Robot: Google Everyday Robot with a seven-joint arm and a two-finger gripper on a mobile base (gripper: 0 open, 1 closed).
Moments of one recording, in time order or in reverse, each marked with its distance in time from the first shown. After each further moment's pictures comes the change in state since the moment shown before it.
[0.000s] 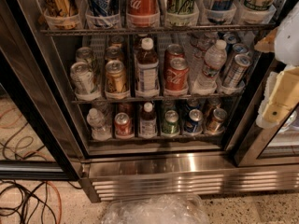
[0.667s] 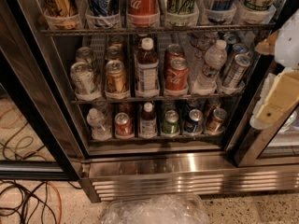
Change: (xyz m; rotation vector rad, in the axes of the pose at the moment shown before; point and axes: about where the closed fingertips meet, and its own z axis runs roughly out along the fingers) arm -0.007 0.002 0.004 0.013 -0.060 0.042
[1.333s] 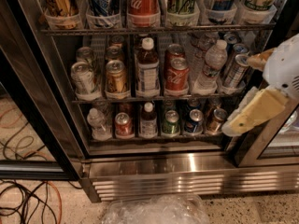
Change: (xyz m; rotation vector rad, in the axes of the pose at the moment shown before) arm -0.022 0.017 0.024 0.038 -0.245 0.169
